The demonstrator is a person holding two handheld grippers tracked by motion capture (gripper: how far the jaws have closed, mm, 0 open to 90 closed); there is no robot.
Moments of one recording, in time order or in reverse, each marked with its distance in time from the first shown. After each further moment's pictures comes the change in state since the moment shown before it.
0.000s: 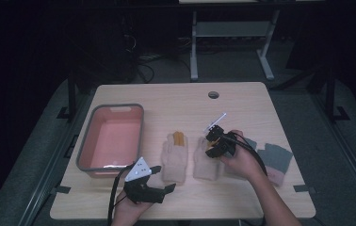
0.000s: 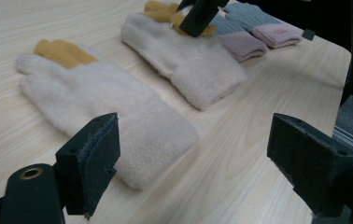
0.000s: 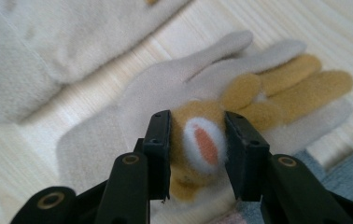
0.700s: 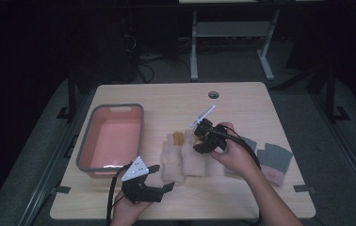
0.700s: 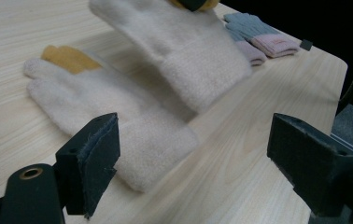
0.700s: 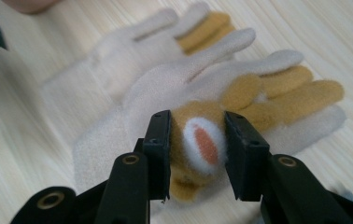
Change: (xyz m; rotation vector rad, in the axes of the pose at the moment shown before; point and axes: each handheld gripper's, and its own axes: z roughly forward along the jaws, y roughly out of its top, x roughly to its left) left arm 0.001 0.001 -0.005 -0.029 0.000 -0.022; right arm 0.035 0.035 -0.037 -0.072 0.020 -0.107
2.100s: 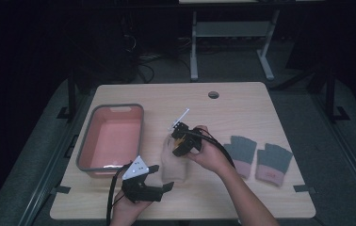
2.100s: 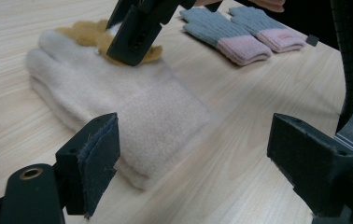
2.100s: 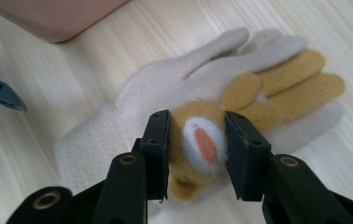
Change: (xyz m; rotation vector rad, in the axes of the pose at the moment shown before) left arm 0.002 -0.001 0.002 0.025 0.007 -0.015; right arm 0.018 0.034 0.064 0.035 0.124 -0.010
